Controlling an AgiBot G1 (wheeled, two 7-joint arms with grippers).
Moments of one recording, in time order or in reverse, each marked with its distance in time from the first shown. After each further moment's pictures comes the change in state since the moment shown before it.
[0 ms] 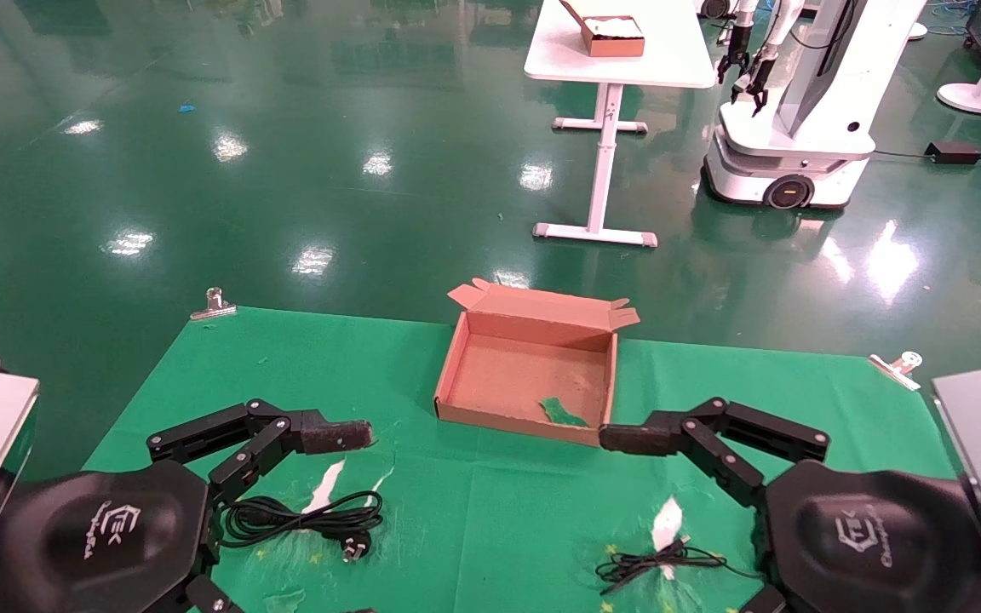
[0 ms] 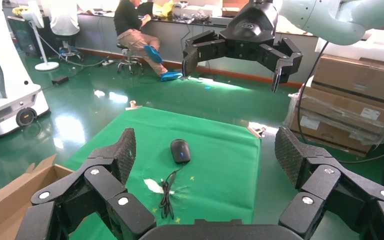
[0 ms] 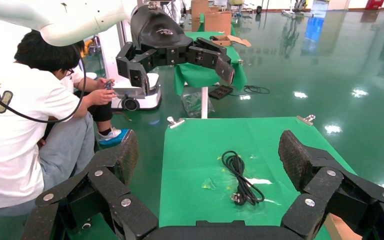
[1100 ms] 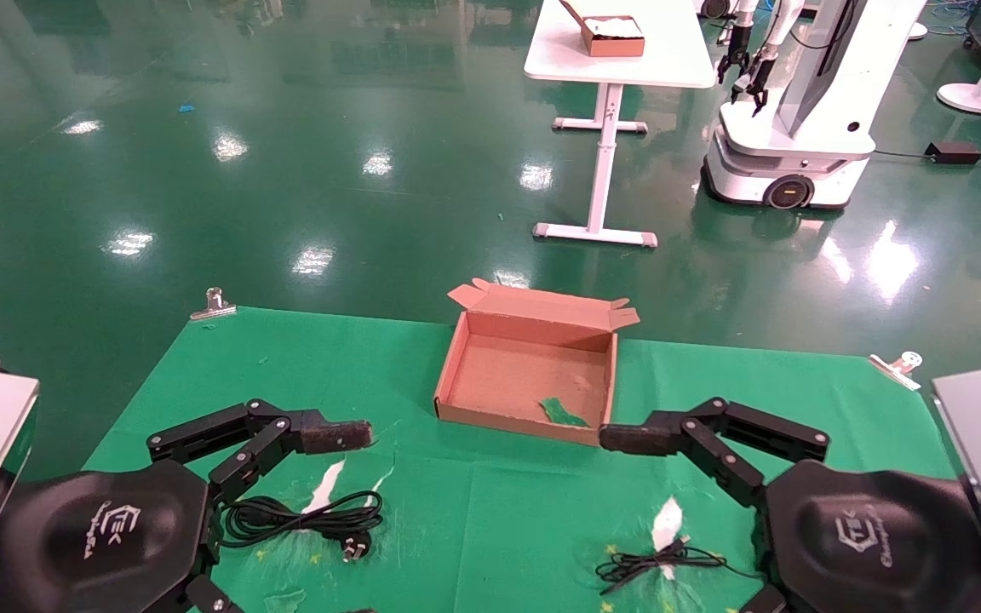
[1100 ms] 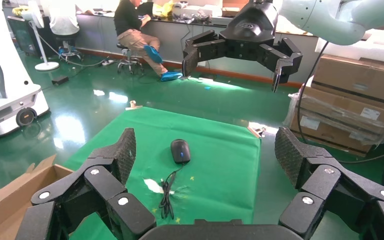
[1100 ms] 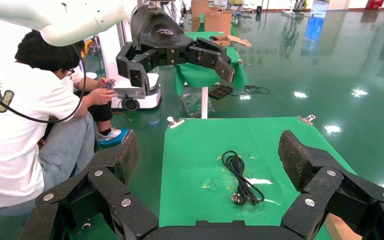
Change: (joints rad) left arm 0.001 -0.001 0.002 0.000 0.004 0.000 -0.001; right arm 0.000 0.000 0.000 0.000 0.000 0.000 0.000
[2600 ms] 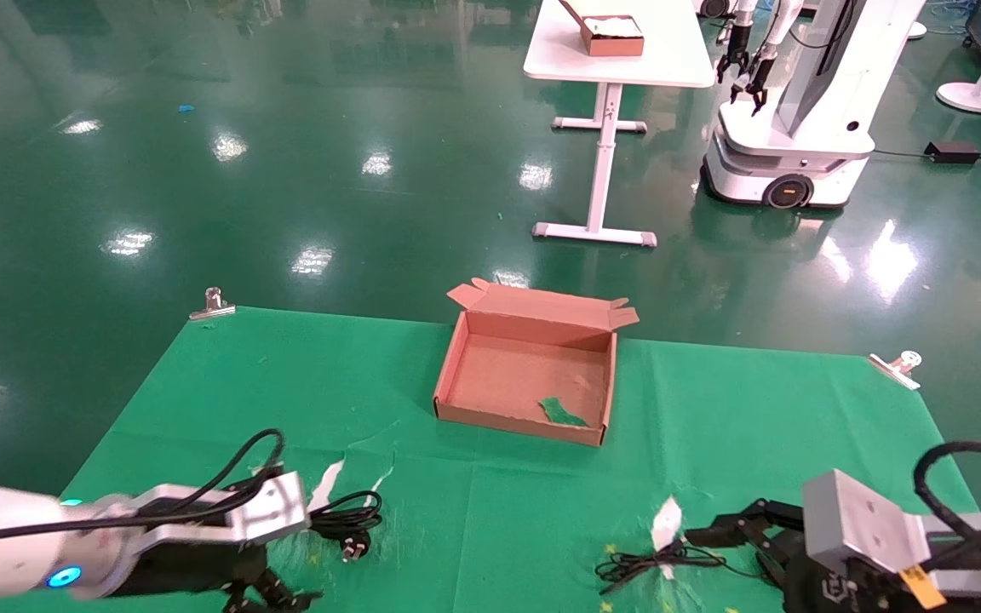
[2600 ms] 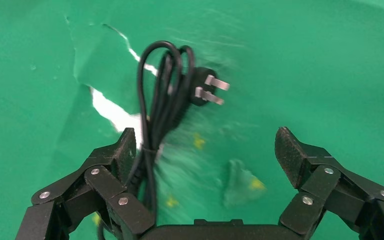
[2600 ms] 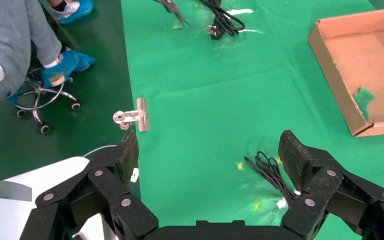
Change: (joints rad) left arm -0.231 0.229 0.401 0.049 1.126 -0.274 -0.286; right arm 0.091 0.088 -0.162 0.053 -0.423 0.047 0.186
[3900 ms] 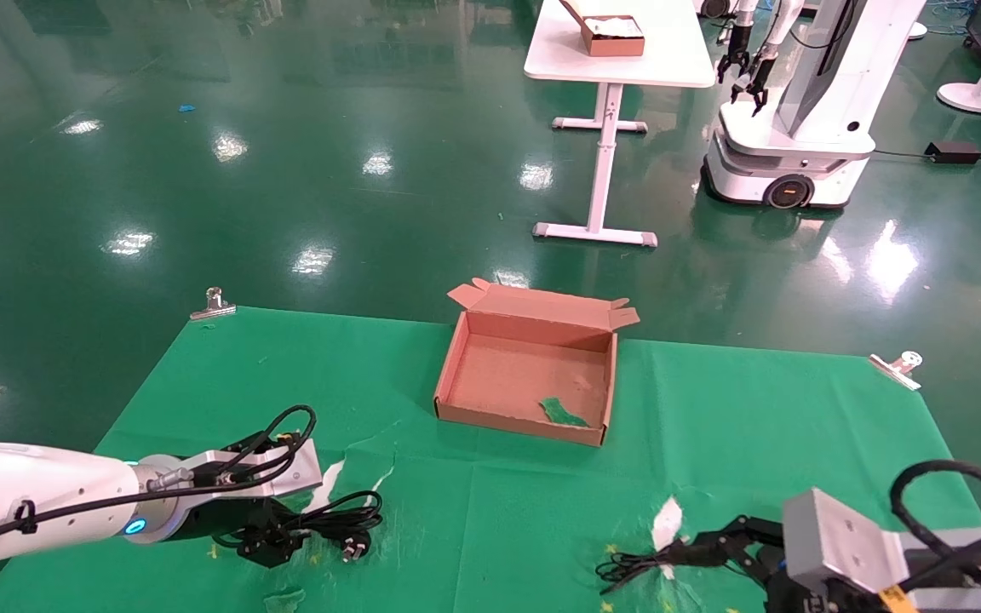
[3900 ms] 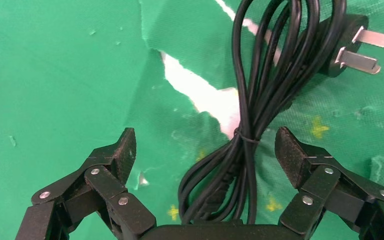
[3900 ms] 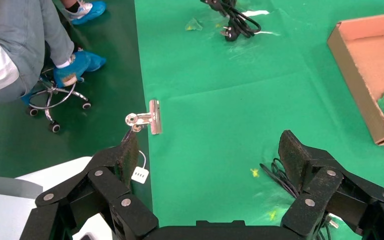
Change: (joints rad) left arm -0.055 0.132 0.076 0.203 0.279 -0.161 0.002; right arm 0.010 -0.023 -0.028 0.008 -0.030 -0.006 0.013
